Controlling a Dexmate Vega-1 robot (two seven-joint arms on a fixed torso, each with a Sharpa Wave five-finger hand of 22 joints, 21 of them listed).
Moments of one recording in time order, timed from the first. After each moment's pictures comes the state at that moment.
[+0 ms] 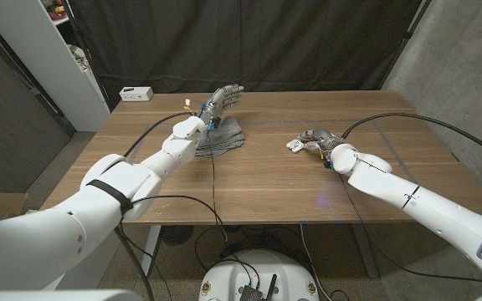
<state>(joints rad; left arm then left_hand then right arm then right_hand) 0.29 0.17 0.53 -0.56 -0.50 -0.40 -0.25 0.29 0.09 0.62 -0.15 0.22 0.60 -0.05 0.20 0.20 0.50 -0.01 0.25 0.34 0.42 -0.05 0.18 0.17 0.28 0.14 0.21 0.19 -0.72 -0.77 -0.73 -1.81 -0.05 -0.63 -0.16 1.10 0.19 0.36 -0.12 0.23 0.62 -0.22 0.21 0.19 0.29 -0.19 0.22 0.31 0.21 -0.04 0.34 0.35 0.35 -0.01 0.22 0.18</state>
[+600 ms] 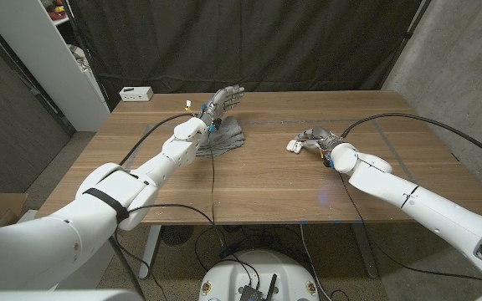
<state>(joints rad) 0.33 0.20 0.54 -0.65 -0.50 -0.37 -0.22 0.29 0.09 0.62 -0.15 0.22 0.60 -0.05 0.20 0.20 0.50 -0.01 0.25 0.34 0.42 -0.05 0.18 0.17 0.28 0.14 0.21 0.19 -0.72 -0.77 -0.72 -1.77 -0.06 -0.56 -0.16 1.07 0.19 0.34 -0.10 0.20 0.79 -0.22 0.24 0.21 0.36 -0.20 0.25 0.31 0.26 -0.04 0.37 0.36 0.39 -0.03 0.23 0.19</state>
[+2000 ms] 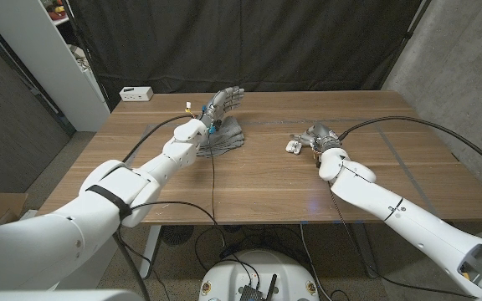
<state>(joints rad) 0.30 0.17 0.54 -0.54 -0.51 -0.42 -0.26 0.29 0.08 0.62 -0.15 0.22 0.61 -0.05 0.20 0.20 0.50 -0.01 0.25 0.34 0.42 -0.05 0.18 0.17 0.28 0.15 0.21 0.19 -0.79 -0.64 -0.70 -1.92 -0.13 -0.87 -0.38 0.68 -0.02 0.14 -0.05 0.18 0.97 -0.03 0.35 0.31 0.48 0.00 0.26 0.29 0.39 -0.04 0.36 0.26 0.50 0.06 0.24 0.18</state>
